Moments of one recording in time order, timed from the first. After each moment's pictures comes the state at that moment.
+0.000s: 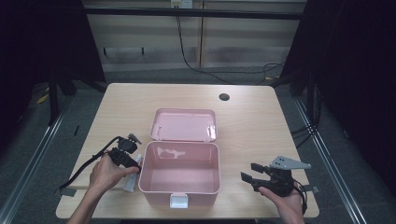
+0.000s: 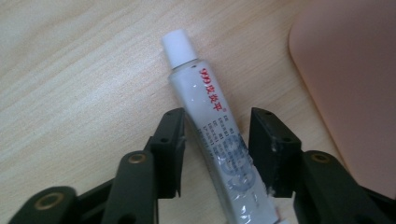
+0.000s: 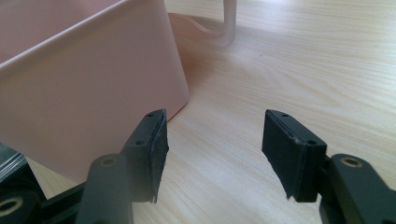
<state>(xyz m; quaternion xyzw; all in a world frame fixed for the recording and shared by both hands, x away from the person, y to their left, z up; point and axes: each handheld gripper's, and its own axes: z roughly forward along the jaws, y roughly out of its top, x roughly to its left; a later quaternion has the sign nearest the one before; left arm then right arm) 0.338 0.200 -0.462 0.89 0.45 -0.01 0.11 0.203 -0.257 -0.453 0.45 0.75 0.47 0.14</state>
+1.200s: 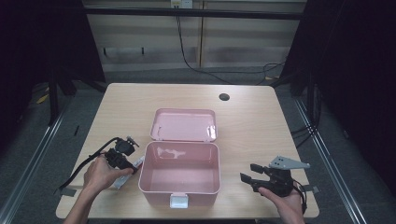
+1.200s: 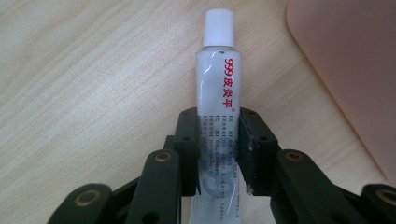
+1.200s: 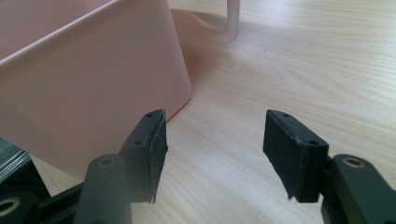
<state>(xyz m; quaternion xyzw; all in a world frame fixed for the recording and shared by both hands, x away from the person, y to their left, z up) 0.335 0.213 -0.458 0.91 0.40 0.00 0.12 0.203 -0.256 -0.454 0.45 0.75 0.47 0.13</state>
